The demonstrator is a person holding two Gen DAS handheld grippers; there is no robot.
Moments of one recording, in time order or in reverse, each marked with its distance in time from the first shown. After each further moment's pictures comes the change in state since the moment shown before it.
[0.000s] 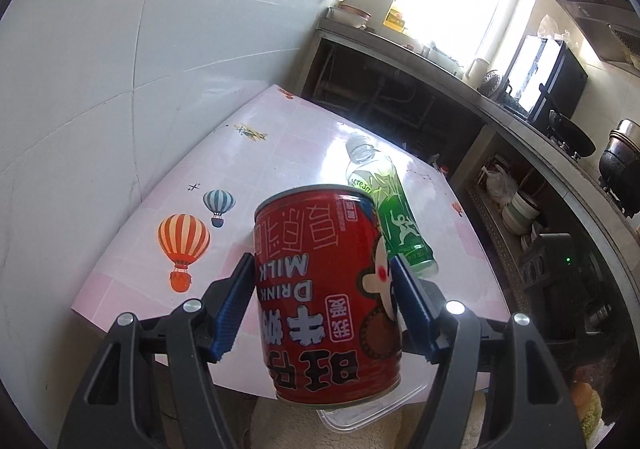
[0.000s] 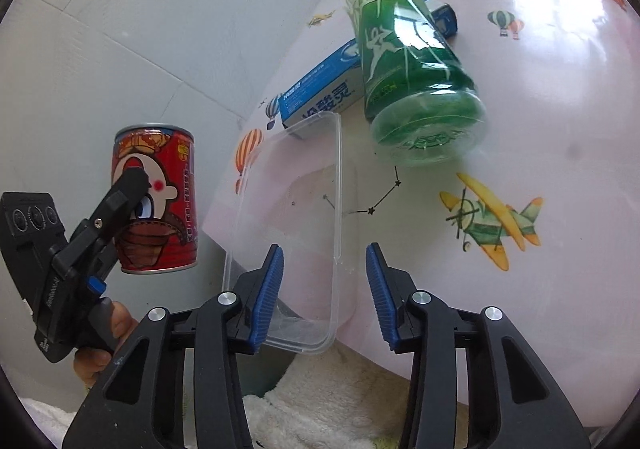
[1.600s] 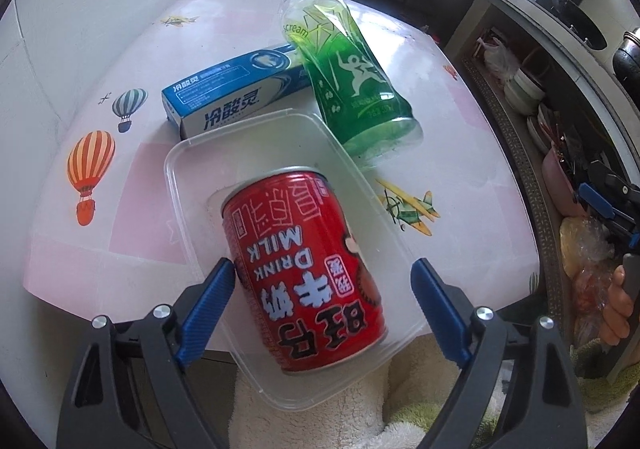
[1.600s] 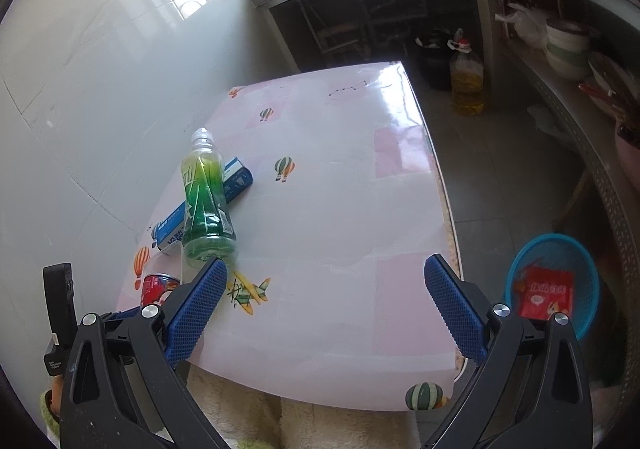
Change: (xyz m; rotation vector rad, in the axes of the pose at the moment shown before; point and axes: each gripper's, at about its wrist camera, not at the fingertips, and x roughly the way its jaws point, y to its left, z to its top) left arm 0.083 -0.055 -0.038 0.152 0.460 0.020; right arm -0.179 -0.095 -0.026 0.126 -0.431 -0.391
